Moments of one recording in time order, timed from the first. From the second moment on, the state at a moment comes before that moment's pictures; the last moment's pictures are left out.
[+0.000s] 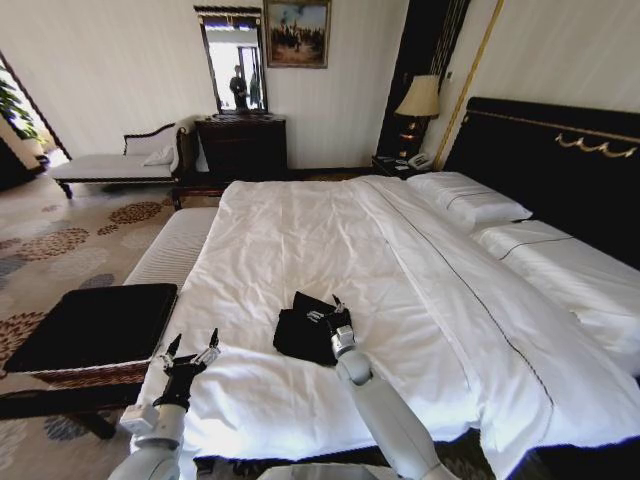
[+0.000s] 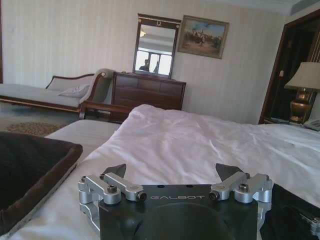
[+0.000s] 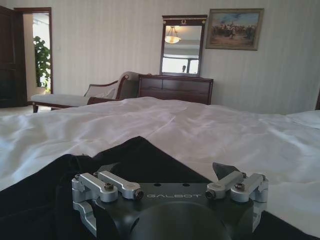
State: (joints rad) left arm 1.87 -1.22 -0.64 -2.20 -0.50 -0.10 -0.16; right arm -0.98 1.41 -0.01 1.36 0.11 0.14 0.13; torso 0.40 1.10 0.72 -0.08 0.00
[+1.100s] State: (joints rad) left arm 1.46 -1.13 -0.34 -1.91 -1.01 0.14 -0.12; right arm -1.38 1.30 0.41 1.86 1.06 -0.20 0.21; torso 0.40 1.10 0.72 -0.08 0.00
